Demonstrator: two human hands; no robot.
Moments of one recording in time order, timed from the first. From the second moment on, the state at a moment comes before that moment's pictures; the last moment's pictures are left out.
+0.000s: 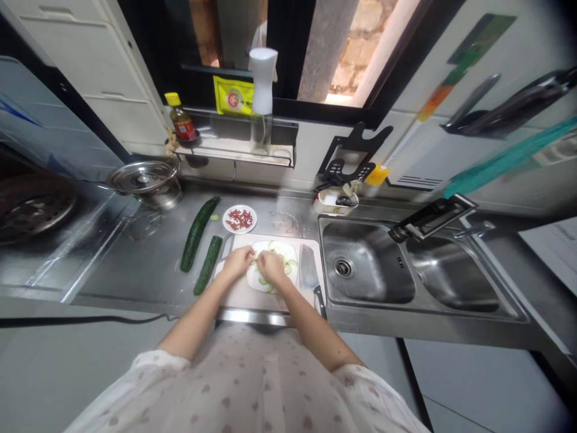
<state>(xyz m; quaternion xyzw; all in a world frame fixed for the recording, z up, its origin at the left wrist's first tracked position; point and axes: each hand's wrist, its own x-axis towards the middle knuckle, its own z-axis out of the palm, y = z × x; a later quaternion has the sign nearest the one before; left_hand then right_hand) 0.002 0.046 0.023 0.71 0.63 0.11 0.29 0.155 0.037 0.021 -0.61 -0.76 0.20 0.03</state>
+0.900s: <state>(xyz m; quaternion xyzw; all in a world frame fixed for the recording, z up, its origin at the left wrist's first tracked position) 0.010 0.050 0.018 0.72 0.64 0.10 0.25 0.152 0.040 0.015 -0.61 -0.77 0.19 0.02</state>
